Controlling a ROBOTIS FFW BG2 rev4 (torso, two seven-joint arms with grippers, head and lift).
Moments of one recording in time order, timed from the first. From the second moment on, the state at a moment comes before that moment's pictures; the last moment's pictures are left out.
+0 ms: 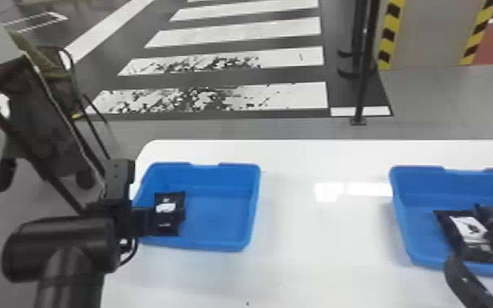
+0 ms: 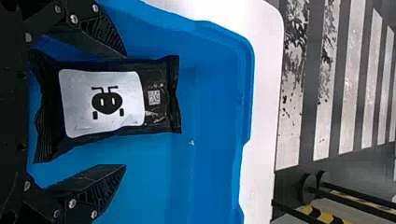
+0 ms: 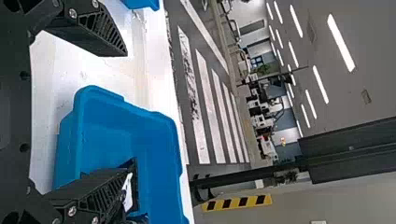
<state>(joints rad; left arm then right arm) -0.04 0.15 0.30 -1.82 -0.16 1.11 -0.43 0.68 -0.08 -0.15 -2.19 -0.34 0.23 0.36</state>
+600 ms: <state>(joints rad) -0.10 0.17 0.26 -1.72 -0.21 1.15 -0.43 0.68 -0.08 -0.15 -2.16 -0.38 0.25 0.37</state>
